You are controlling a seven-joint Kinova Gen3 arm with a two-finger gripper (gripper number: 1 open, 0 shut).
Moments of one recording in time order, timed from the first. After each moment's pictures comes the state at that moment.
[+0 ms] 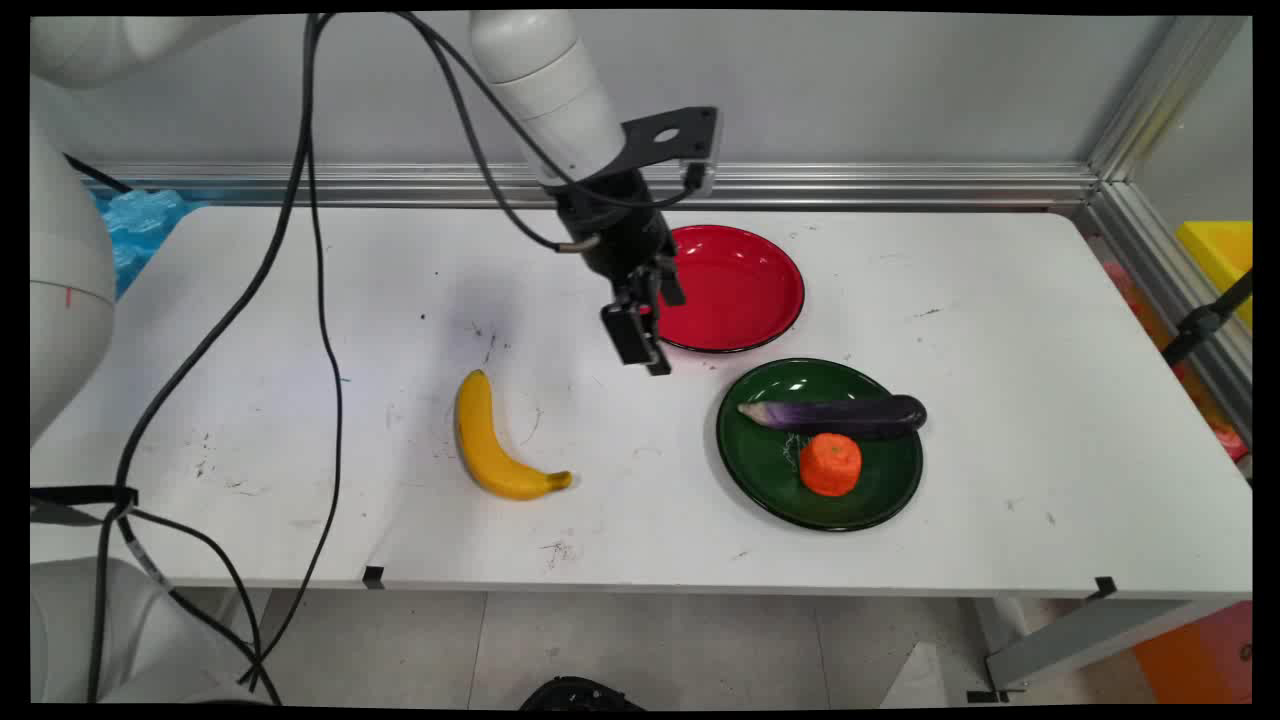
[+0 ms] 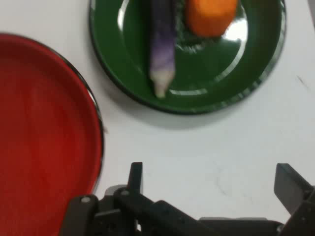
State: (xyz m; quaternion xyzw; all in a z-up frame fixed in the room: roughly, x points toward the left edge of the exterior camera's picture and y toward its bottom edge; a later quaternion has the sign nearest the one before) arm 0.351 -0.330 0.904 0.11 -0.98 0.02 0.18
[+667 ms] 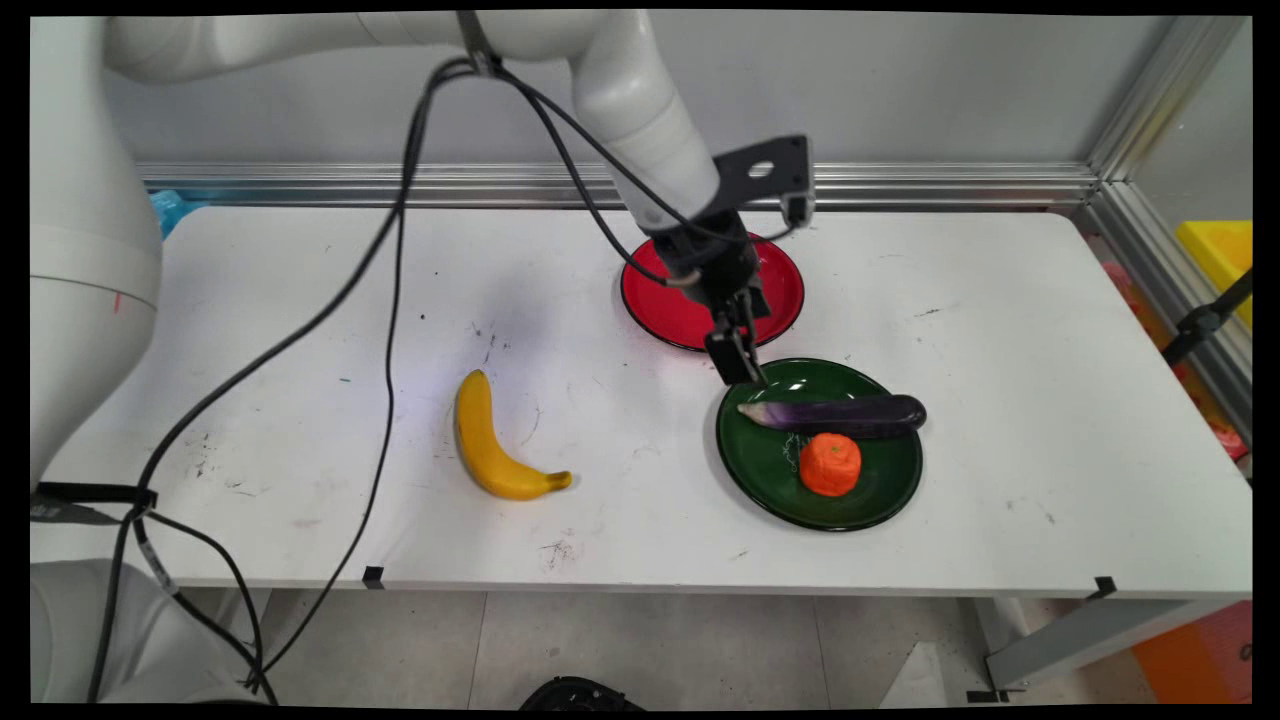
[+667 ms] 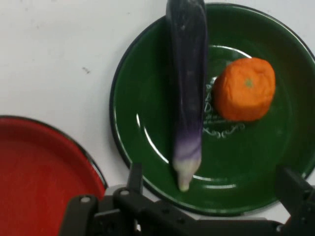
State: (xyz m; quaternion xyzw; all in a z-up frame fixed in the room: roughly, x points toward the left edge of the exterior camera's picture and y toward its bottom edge) arm 0.286 -0.348 0.866 0.12 -0.97 0.05 0.22
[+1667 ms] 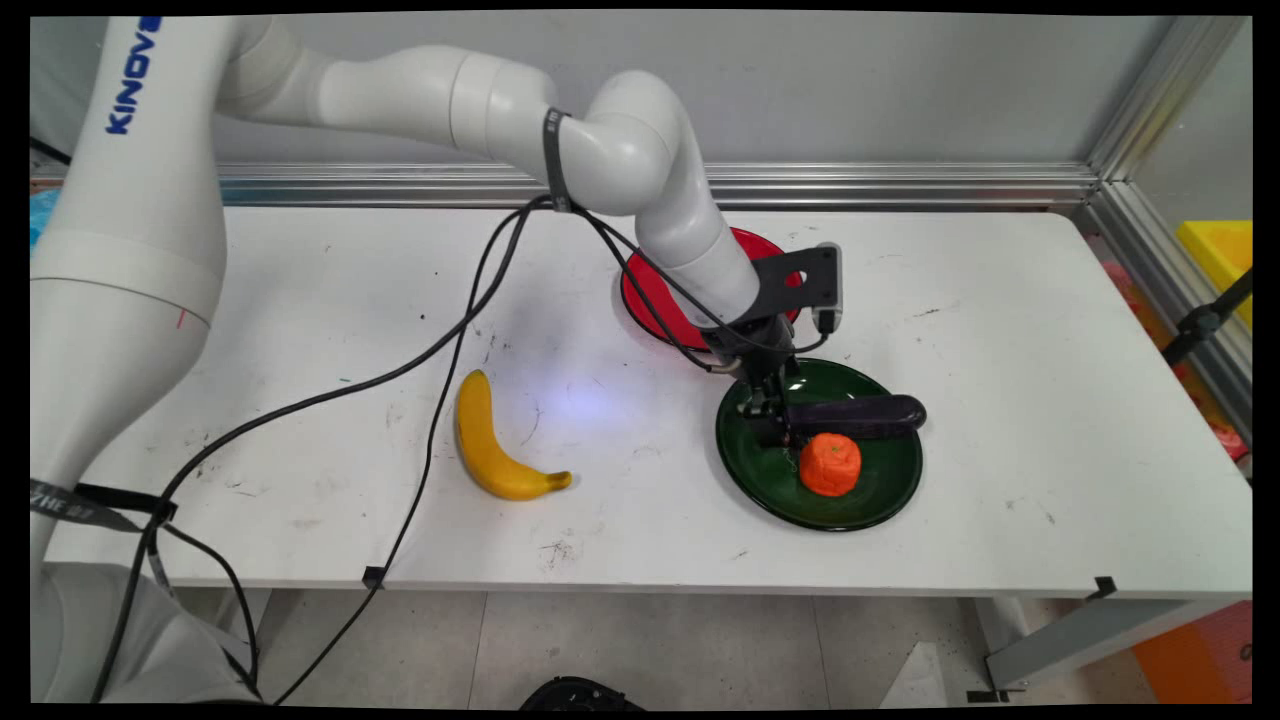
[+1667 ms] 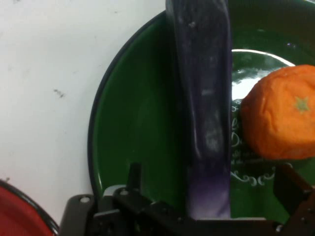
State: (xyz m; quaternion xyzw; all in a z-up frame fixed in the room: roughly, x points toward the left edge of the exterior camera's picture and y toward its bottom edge) arm 0.245 -0.359 0.765 0.10 -0.96 0.07 0.24
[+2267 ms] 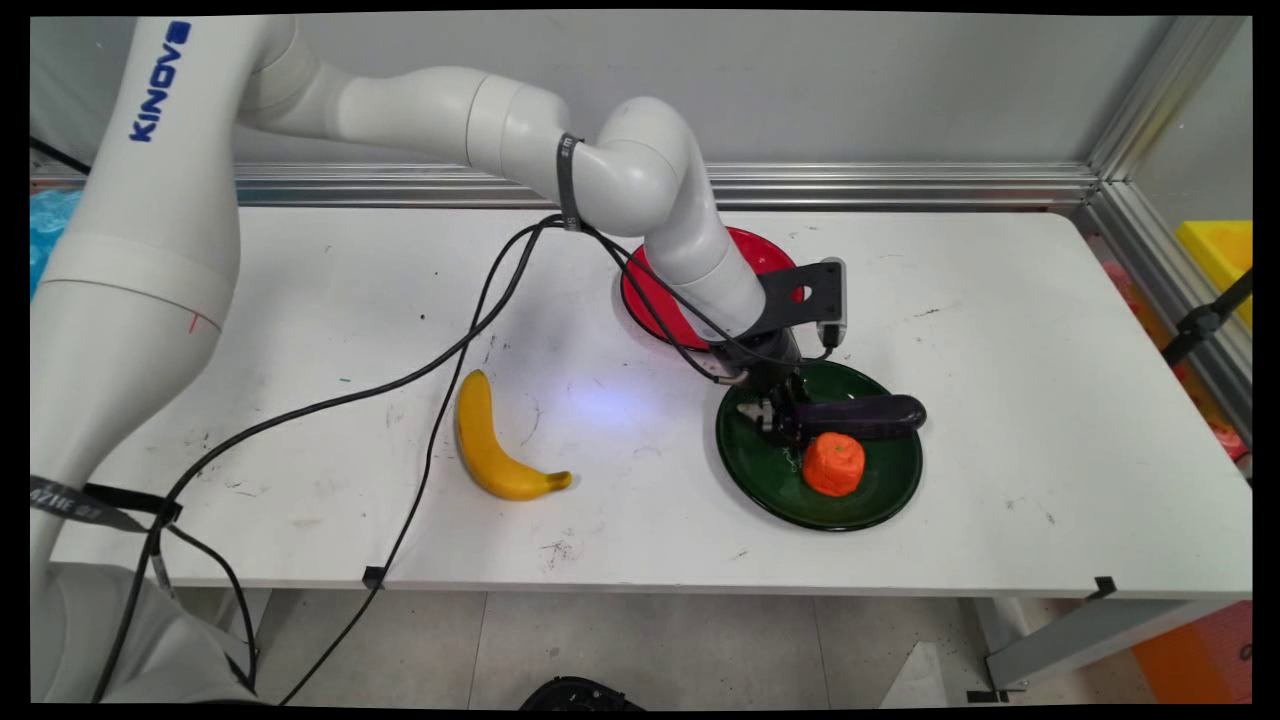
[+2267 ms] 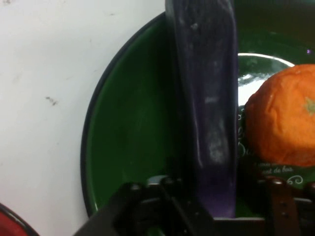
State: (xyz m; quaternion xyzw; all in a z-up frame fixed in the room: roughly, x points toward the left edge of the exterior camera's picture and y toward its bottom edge) arm 0.239 -0.363 0.747 0.09 -0.96 0.07 0.24
